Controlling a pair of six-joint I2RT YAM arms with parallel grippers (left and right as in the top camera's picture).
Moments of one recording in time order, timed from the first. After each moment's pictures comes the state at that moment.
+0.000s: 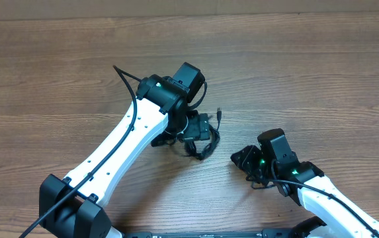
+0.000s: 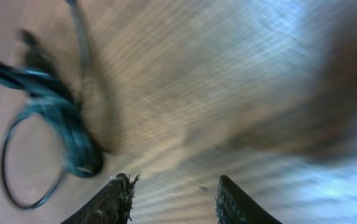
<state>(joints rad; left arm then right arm) -0.58 1.69 1.51 -1.31 0.13 -0.68 0.44 1.18 0.45 -0.32 -0.28 1.10</state>
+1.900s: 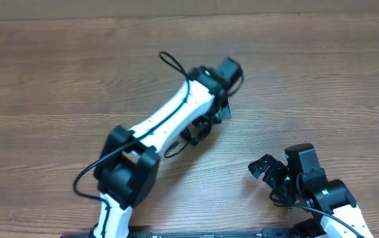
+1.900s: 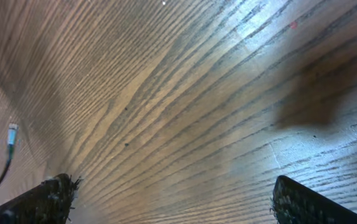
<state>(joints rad) -0.66 2.07 1.78 -1.14 0.04 -0.86 0.27 0.82 0.44 -0.80 -0.25 0.98</state>
